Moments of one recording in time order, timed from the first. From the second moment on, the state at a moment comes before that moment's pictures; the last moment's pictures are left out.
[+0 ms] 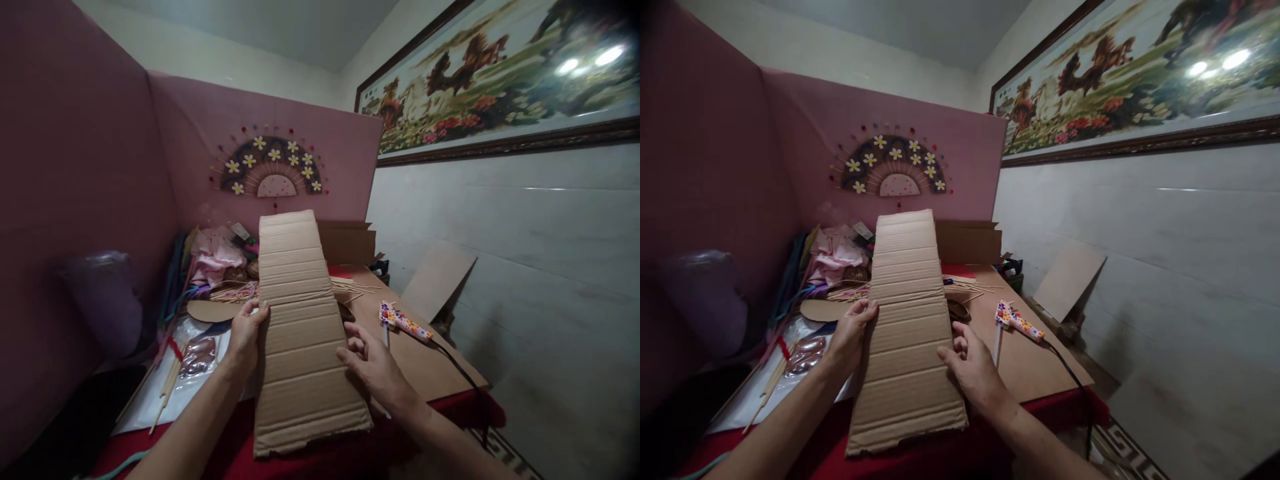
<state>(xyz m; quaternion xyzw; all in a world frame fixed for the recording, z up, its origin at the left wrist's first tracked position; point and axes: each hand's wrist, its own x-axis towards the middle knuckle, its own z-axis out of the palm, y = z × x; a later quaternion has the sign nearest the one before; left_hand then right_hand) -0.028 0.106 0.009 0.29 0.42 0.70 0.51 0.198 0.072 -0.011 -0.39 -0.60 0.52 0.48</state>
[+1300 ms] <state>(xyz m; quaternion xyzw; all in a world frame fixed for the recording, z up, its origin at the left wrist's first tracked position) -0.105 0.123 -0.009 0.58 0.74 0.34 -0.03 0.200 0.034 -0.023 -0.43 -0.41 0.53 0.61</state>
